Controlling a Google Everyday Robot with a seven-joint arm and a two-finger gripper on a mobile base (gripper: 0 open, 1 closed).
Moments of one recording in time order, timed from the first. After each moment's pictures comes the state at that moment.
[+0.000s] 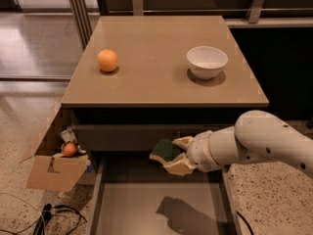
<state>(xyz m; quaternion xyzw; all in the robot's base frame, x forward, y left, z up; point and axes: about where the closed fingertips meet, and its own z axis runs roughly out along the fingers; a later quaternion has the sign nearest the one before) 0.456 -0.049 0.695 -0.51 0.76 0.25 0.31</state>
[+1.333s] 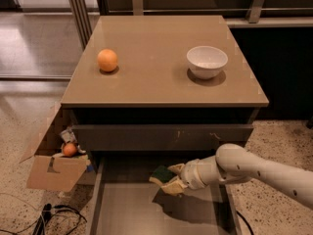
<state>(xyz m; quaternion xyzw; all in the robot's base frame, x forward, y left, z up) 0.479 -0.044 0.508 -0.47 0.77 0.33 0.27</state>
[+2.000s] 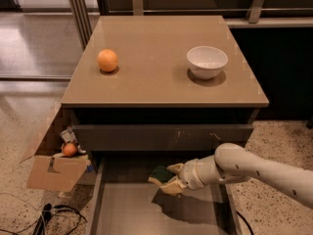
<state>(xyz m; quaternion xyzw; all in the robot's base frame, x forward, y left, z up) 0.478 -0.040 0.510 -0.48 0.77 0.33 0.27</state>
